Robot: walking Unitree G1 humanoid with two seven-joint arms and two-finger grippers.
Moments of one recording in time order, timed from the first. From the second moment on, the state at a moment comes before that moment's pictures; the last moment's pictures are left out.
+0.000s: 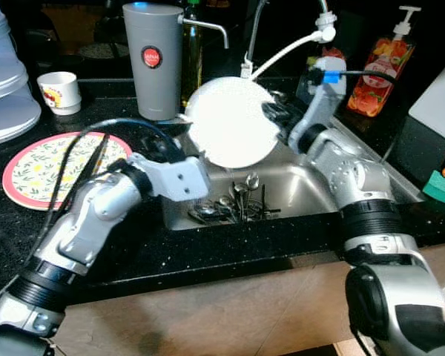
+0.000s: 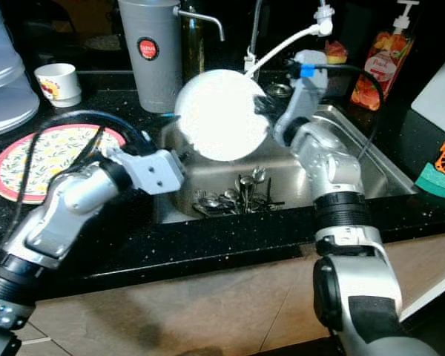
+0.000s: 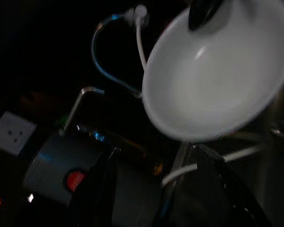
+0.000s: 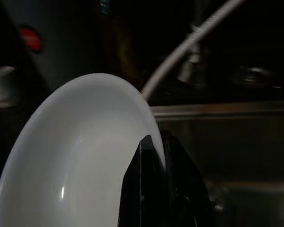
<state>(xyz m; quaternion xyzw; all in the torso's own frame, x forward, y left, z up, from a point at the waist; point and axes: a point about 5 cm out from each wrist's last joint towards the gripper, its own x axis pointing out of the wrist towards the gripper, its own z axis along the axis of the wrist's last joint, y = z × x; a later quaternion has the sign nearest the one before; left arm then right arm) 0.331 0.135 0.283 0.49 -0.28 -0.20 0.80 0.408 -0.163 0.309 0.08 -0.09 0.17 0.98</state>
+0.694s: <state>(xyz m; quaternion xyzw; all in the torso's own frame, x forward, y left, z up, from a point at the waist) 0.341 0.128 0.279 0.22 -0.09 -0.20 0.95 0.409 -0.139 0.275 -0.01 -0.08 0.15 0.99</state>
